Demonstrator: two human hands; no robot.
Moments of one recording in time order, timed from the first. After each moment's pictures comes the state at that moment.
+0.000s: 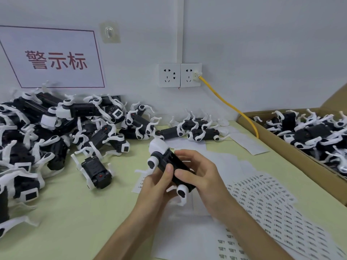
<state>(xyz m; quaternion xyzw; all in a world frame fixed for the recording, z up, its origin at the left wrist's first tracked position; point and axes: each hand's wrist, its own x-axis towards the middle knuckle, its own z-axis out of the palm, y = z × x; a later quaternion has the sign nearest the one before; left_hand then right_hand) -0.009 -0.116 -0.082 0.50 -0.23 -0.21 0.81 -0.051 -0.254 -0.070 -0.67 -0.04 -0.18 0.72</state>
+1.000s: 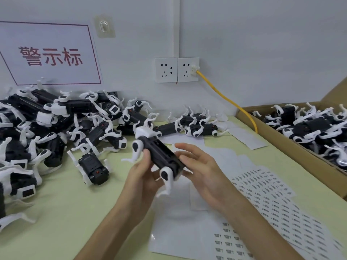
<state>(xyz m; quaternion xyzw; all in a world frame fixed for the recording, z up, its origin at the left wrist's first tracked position) 0.007 -0.105 -0.073 0.46 -0.19 -0.22 0.84 -0.050 -0.264 -0.065 -0.57 -0.02 -0.10 0.82</state>
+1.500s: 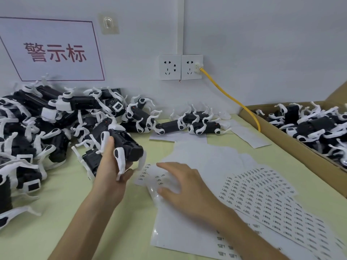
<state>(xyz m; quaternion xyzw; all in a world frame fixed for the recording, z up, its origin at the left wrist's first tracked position) 0.047 -0.065 -0.064 0.53 0.03 -0.09 0.84 -0.049 -0.236 -0.097 -0.94 -0.04 -0.12 0.32</state>
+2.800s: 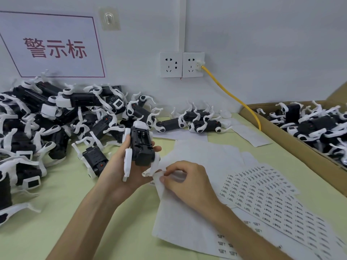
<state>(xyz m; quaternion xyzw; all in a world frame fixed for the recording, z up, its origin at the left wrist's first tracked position) 0.051 -0.064 -0.070 0.44 -0.10 -0.32 0.83 -0.037 -0.235 -0.108 -0.85 0.05 -0.21 0.48</state>
